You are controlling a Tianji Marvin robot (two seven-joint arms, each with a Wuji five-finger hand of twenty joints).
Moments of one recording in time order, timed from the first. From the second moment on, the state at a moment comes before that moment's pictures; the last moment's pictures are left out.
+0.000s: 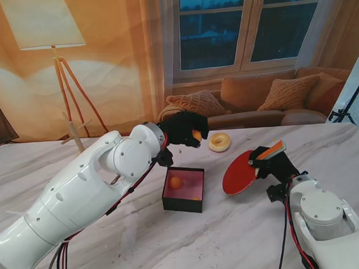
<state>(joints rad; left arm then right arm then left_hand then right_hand) 0.87 -1.16 -0.69 -1.56 0.34 0.20 -0.23 -1.61 -1.16 1.50 -1.61 0.01 0.10 0.06 0.93 -0.73 0.97 -0.23 0.67 0.05 1.04 0.57 0.74 0.24 0.44 1.03 0.80 0.35 1.02 0.90 0.71 0.29 1.64 0.60 0.73 -0.67 1.02 -0.27 0.84 -0.16 0.98 0.60 1.07 0.13 0.68 0.64 1.07 0.11 0.92 0.50 0.53 0.16 1.44 0.61</state>
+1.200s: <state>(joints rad) 0.79 -1.19 -0.58 -1.52 0.22 0.15 -0.30 -1.59 -1.16 1.47 -1.65 0.10 0.05 0.06 0.81 -0.57 0.83 -0.21 0.65 0.10 0.74 0.50 0.70 0.26 0.55 0.63 0.61 0.42 0.70 0.67 0.47 0.34 1.45 0.67 0.73 -0.67 1.02 -0.27 0.84 -0.15 0.98 0.60 1.07 0.13 0.68 0.64 1.07 0.11 0.92 0.50 0.53 0.16 1.44 0.61</state>
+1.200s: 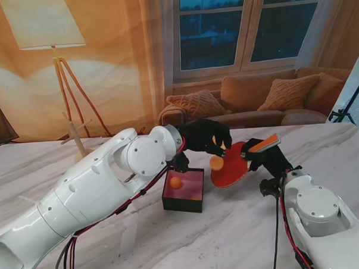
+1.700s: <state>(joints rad) 0.84 -1.17 -0.63 -1.56 0.29 0.17 -0.33 -1.60 -1.16 1.48 -1.65 0.07 0.04 0.07 0.73 -0.44 0.74 -0.11 0.58 0.12 0.53 0.50 0.55 0.26 0.41 0.53 0.43 0.45 0.57 0.63 0.23 0.36 1.26 0.67 0.73 -0.67 1.02 -0.27 0.84 -0.15 0.98 0.60 1.07 0.13 0.68 0.64 1.07 0.11 0.92 0.50 0.53 0.16 1.44 0.61</state>
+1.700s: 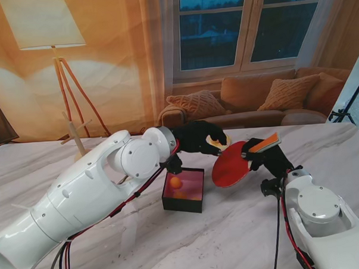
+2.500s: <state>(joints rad) 1.21 -1.06 -1.02 -1.73 0.62 0.20 -0.45 -1.58 -1.16 1.48 -1.61 0.01 0.10 0.06 0.73 -0.37 0.58 -0.09 0.49 0.12 0.33 0.45 0.33 0.22 0.27 0.43 0.27 0.41 0.31 0.56 -0.05 0.34 0.86 0.59 0.73 -0.67 1.02 -0.27 0.84 -0.15 0.97 0.60 1.07 0.13 0.68 0.64 1.07 0.11 0.92 0.50 0.53 0.16 1.44 0.61</state>
